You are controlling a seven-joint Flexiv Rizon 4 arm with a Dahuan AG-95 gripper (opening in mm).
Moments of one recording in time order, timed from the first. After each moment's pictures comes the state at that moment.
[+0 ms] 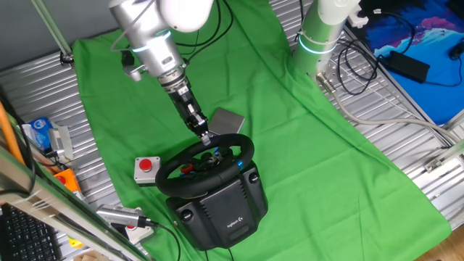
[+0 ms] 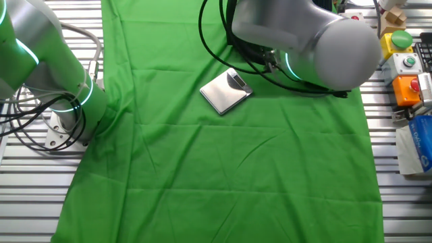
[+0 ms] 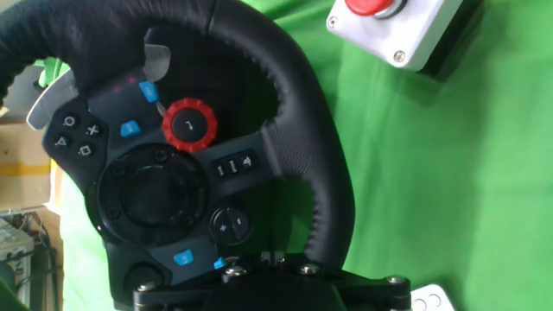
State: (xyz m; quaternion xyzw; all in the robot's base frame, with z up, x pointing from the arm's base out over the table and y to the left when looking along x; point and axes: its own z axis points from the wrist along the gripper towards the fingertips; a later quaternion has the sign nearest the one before) arm 0.488 0.145 0.118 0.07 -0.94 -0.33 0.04
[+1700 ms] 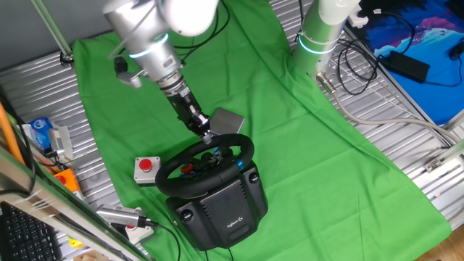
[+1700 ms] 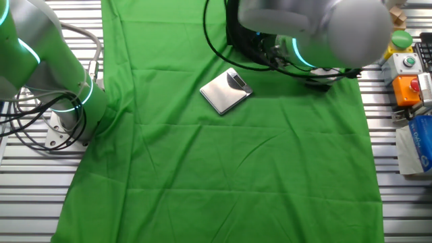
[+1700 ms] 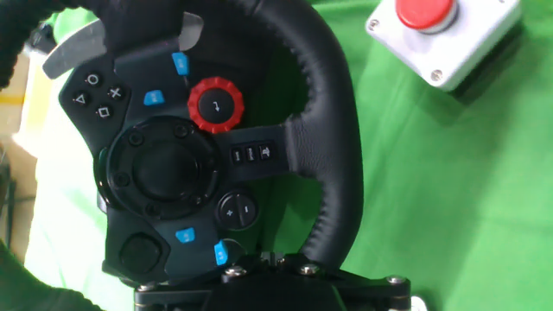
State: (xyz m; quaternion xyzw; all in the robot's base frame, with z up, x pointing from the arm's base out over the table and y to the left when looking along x) arm 0.488 0.144 0.118 0.18 -0.94 -0.30 0.05
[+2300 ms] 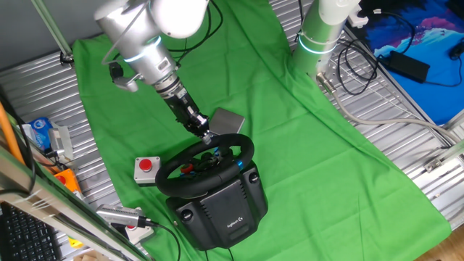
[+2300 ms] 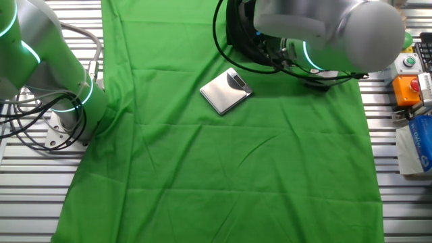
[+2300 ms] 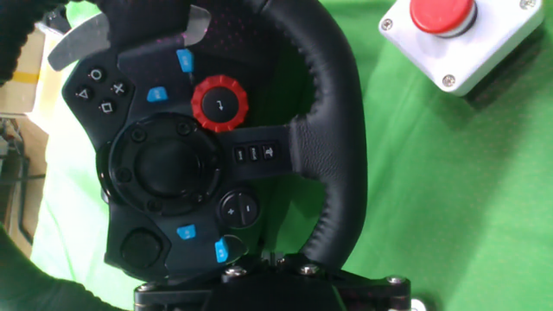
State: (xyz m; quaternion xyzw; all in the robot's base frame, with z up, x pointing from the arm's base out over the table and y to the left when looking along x) arm 0.485 0.145 0.119 0.20 -0.93 -0.30 0.06
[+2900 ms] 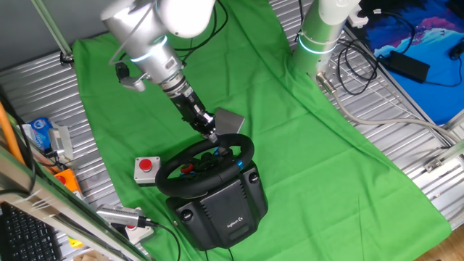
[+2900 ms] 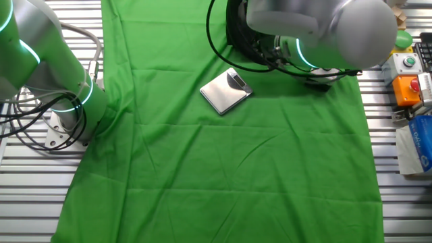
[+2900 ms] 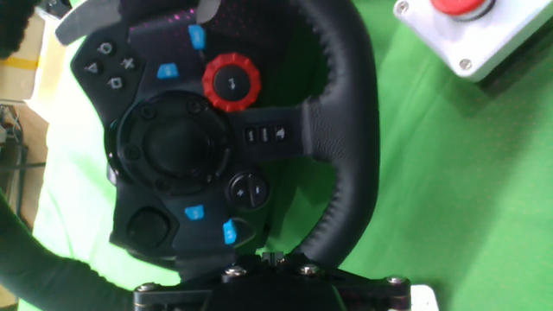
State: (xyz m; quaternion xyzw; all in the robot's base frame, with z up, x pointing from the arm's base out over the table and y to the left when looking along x) arm 0.464 0.147 0.114 0.21 -0.93 -0.31 0.06
